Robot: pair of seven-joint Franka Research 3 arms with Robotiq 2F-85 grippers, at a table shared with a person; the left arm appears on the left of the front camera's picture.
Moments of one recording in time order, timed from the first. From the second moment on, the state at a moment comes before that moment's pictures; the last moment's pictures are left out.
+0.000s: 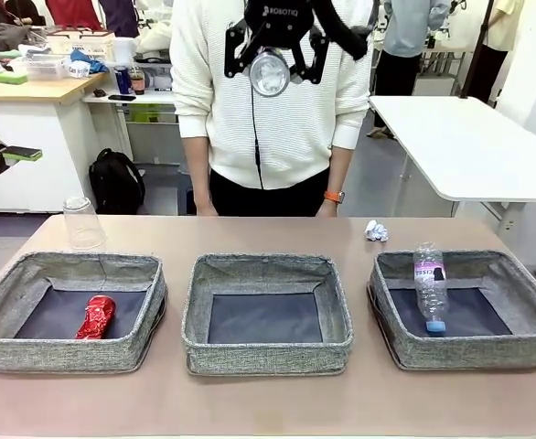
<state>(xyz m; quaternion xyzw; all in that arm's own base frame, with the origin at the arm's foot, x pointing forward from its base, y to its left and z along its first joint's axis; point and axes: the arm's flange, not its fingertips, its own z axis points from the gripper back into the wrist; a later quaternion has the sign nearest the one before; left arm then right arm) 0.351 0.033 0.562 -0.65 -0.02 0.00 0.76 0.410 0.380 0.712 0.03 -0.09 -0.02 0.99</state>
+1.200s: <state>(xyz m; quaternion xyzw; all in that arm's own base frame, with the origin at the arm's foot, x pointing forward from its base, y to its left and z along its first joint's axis) 0.351 0.033 0.562 -0.65 -0.02 0.00 0.76 0.413 0.369 0.738 0.03 -0.10 -0.03 0.99</state>
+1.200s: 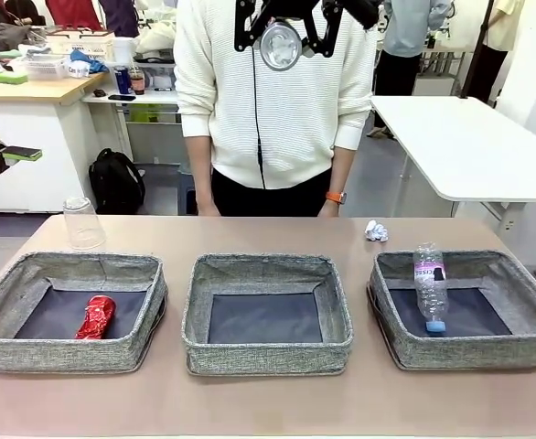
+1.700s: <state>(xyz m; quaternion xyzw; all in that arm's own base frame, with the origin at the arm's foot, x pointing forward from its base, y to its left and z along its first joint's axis) 0.351 0.033 0.562 -0.65 -0.02 0.00 0.76 0.413 0.369 0.738 0.03 -0.10 -0.03 0.99</state>
